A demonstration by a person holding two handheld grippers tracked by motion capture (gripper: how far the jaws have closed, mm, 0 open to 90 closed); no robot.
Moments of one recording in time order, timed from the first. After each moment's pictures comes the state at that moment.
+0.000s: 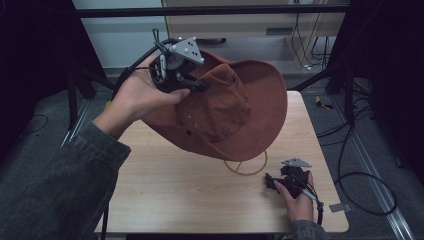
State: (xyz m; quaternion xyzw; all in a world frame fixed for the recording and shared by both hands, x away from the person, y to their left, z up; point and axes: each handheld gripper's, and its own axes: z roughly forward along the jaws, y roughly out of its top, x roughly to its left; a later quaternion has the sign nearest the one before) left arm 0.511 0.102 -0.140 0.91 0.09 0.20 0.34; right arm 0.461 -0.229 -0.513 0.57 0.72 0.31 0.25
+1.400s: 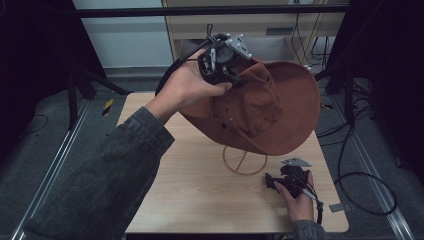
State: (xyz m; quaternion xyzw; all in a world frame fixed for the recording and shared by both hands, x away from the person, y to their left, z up) left arm 0.542 0.024 -0.147 0.92 0.07 0.18 0.34; right arm 0.463 -0.228 -0.513 0.57 0.72 0.31 0.24
